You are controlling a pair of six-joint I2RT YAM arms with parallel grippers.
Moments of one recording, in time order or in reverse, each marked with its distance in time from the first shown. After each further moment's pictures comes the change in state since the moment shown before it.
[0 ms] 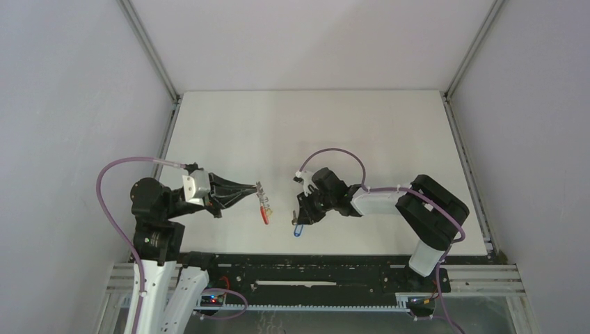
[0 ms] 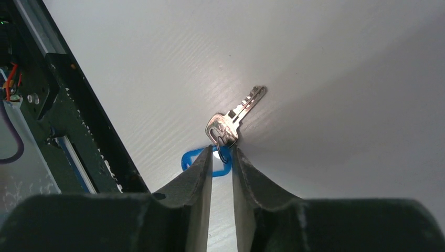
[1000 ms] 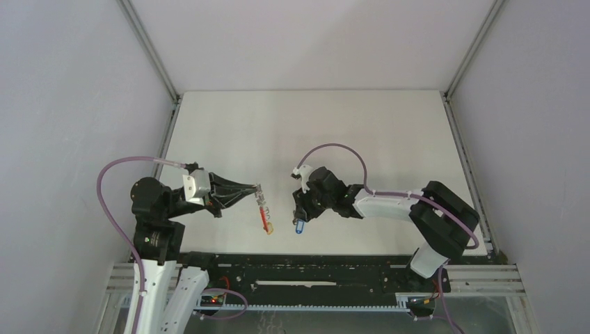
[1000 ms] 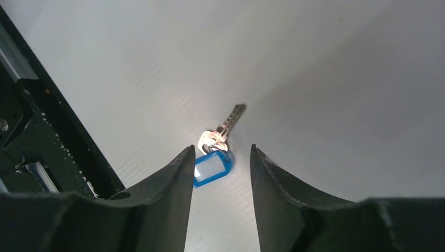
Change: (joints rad) left arm 0.000 0.002 0.000 0.000 0.000 0.000; right arm 0.053 -0.111 0.031 -0.068 0.224 -0.053
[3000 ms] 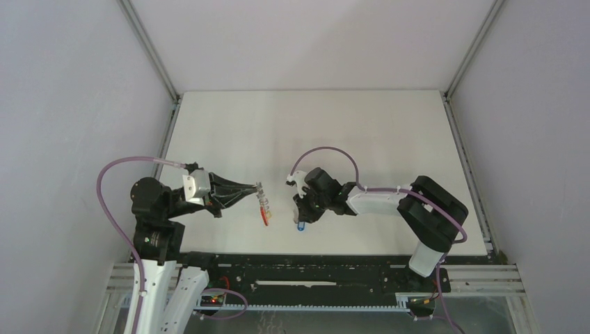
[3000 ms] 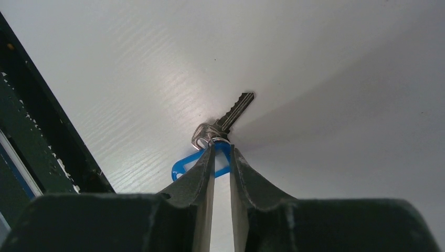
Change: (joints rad) left arm 0.000 -0.001 0.000 0.000 0.000 -0.001; right arm 0.005 0.107 0.050 -0.080 -0.084 -0.132
